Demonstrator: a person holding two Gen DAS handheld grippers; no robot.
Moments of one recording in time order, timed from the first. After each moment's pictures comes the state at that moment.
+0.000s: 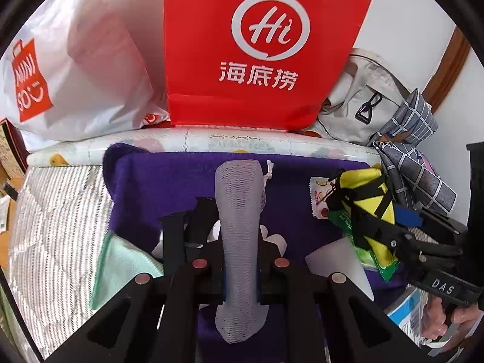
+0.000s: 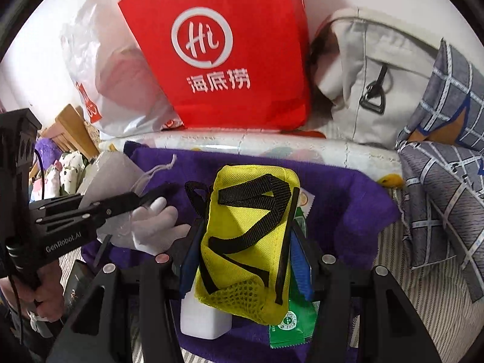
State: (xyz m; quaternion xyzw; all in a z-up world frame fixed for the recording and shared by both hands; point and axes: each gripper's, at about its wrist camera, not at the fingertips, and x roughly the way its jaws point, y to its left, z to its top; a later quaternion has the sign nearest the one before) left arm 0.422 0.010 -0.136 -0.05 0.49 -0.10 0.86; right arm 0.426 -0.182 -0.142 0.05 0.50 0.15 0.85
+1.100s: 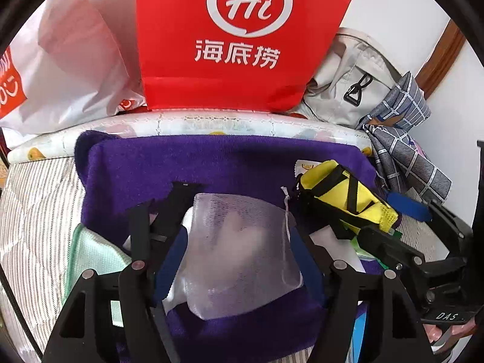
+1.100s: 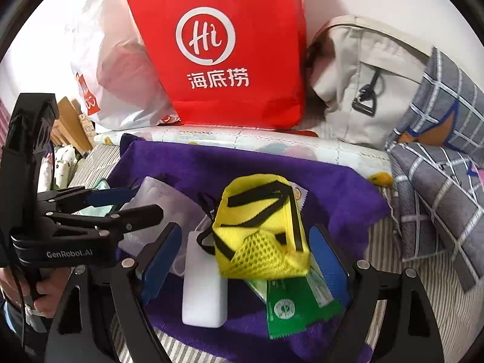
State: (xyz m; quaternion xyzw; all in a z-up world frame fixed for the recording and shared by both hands) left arm 0.424 -0.005 -0.143 -0.05 0.52 -0.13 0.85; right arm 0.410 -0.179 -0.135 0.02 0.49 0.13 0.86
